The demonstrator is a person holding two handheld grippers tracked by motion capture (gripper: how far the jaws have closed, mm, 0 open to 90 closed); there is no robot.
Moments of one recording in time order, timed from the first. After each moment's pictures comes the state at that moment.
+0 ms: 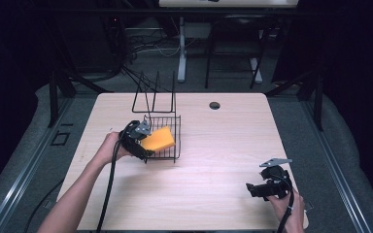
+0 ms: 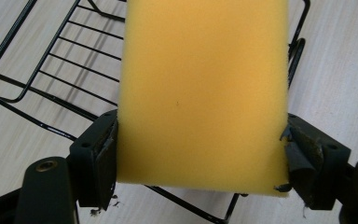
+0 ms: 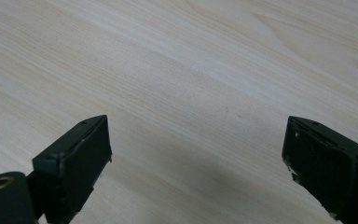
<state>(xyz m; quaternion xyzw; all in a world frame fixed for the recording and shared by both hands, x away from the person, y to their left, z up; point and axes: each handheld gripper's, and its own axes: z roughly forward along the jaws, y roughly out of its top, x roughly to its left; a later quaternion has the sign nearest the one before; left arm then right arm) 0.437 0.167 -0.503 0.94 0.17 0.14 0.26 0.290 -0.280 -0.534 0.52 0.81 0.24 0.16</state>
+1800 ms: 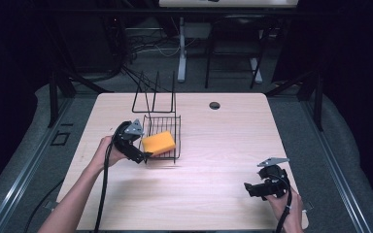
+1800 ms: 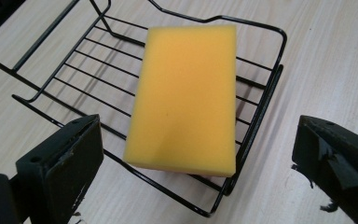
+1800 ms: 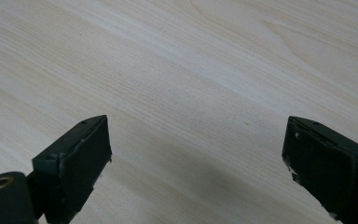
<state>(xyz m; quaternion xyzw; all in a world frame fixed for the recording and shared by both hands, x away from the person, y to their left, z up) 0.418 0.185 -0.492 0.91 0.20 0.15 0.32 0.293 -0.274 -0.533 0.51 0.81 0.25 0.16</state>
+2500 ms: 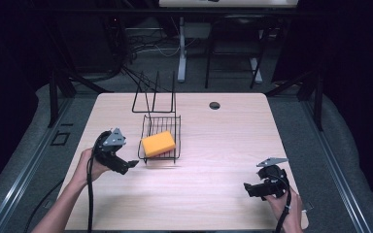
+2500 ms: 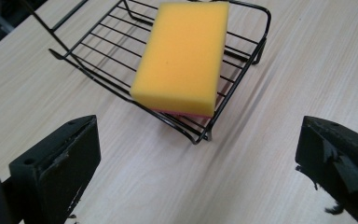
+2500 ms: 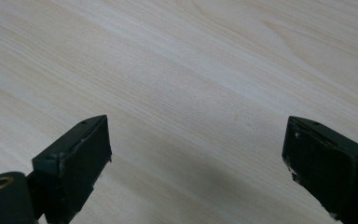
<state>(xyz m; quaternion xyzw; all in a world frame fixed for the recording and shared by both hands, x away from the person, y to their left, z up) 0.366 0.229 -0.485 0.89 0.24 0.18 0.35 0.292 -0.272 -0.533 0.51 0.81 0.24 0.16</state>
